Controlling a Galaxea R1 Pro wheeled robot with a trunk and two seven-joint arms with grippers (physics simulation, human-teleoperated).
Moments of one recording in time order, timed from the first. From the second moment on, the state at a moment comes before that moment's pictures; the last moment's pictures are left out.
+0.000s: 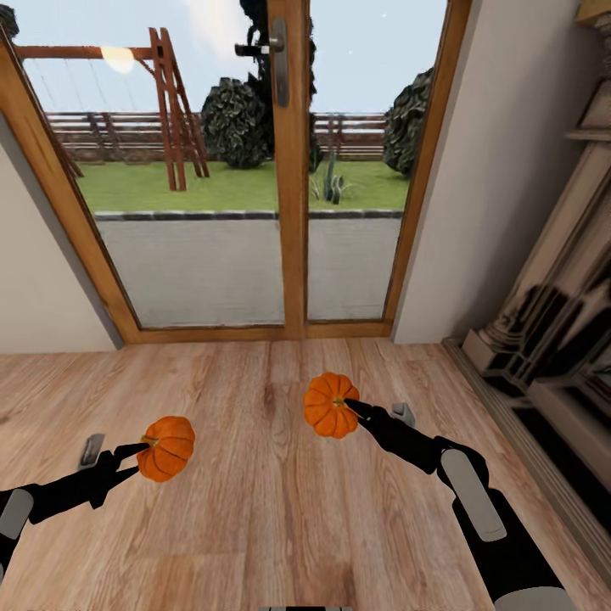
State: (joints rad) left arm -0.62 0.36 0.66 -0.55 0.29 0.98 -0.72; right arm -0.44 -0.05 0.04 -1.27 -1.05 0.72 0.12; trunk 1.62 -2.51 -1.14
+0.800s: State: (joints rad) left arm -0.62 0.36 0.66 -0.55 0.29 0.98 -0.72; right arm -0.44 -0.05 0.04 -1.30 -1.06 0.72 0.12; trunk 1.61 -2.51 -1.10
